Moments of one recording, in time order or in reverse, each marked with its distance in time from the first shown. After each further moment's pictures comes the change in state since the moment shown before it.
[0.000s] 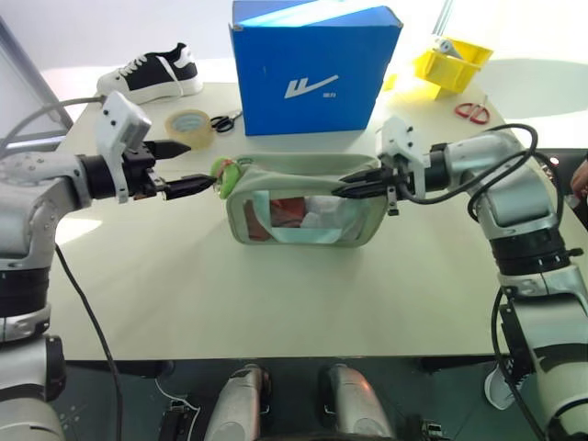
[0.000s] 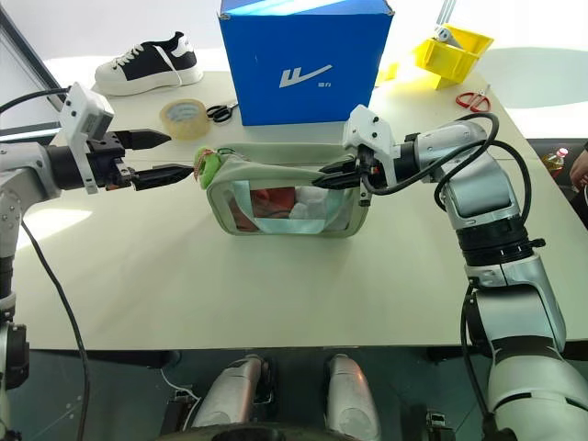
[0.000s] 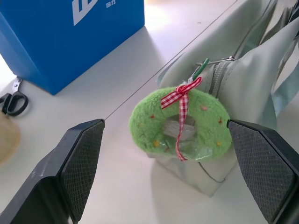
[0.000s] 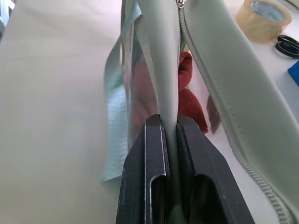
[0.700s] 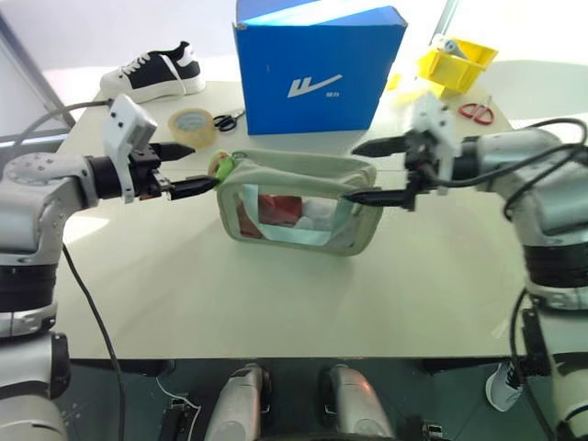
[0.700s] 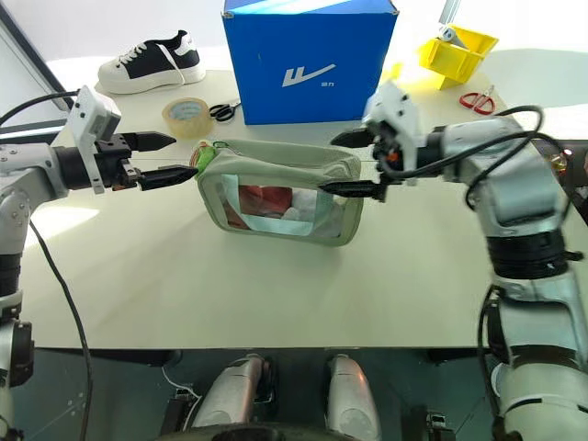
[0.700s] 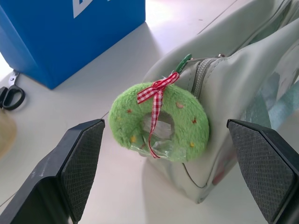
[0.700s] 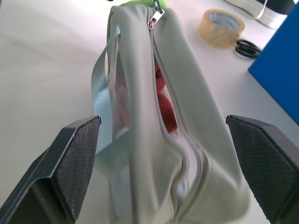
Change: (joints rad) left arm -0.016 -0.017 -0.030 0.050 0.011 -0.034 -0.014; right arm 0.083 -0.186 -0.148 -0.237 0.146 0.235 -0.087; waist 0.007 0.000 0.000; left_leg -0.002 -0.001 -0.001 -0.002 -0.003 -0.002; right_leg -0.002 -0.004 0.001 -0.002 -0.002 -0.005
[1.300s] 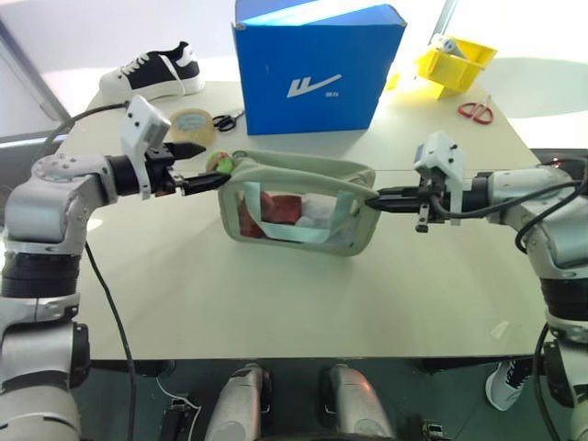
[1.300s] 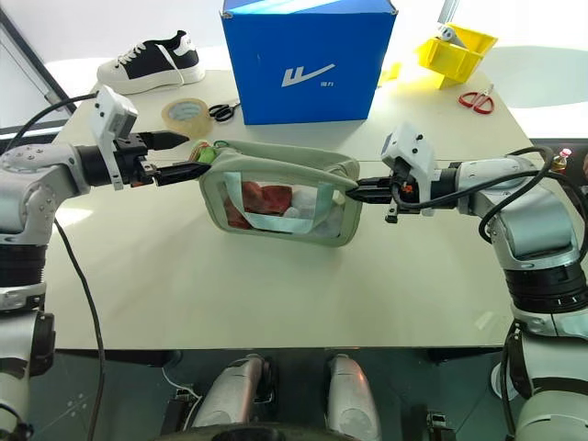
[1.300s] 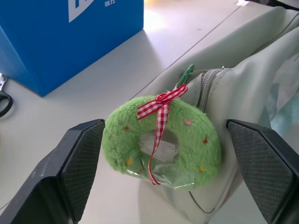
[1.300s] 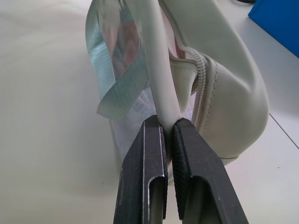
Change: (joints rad) left arm -0.060 -0.093 -0.040 0.112 0.036 -0.050 -0.008; right arm 0.154 0.005 0.010 0.002 -0.025 -0.046 -0.094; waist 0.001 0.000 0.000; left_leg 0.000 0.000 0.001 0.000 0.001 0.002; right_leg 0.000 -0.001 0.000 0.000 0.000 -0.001
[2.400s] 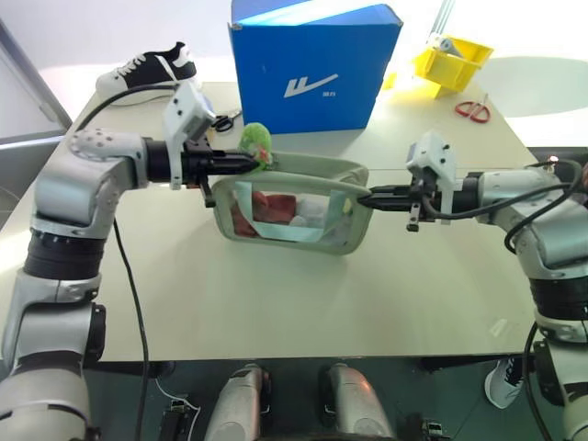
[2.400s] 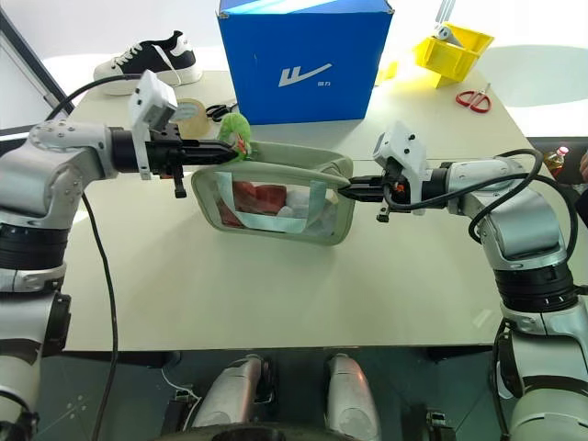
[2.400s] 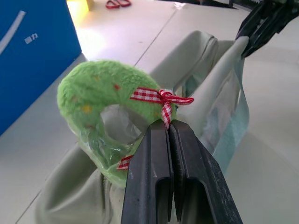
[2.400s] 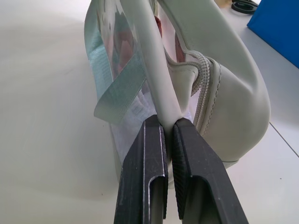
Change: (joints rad) left arm -0.136 -0.049 -0.130 -0.042 0.019 0.015 -0.090; right arm -0.005 0.039 0.009 -0.001 -0.001 -0.023 -0.019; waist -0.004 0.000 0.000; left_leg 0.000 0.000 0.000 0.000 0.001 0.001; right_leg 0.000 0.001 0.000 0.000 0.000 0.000
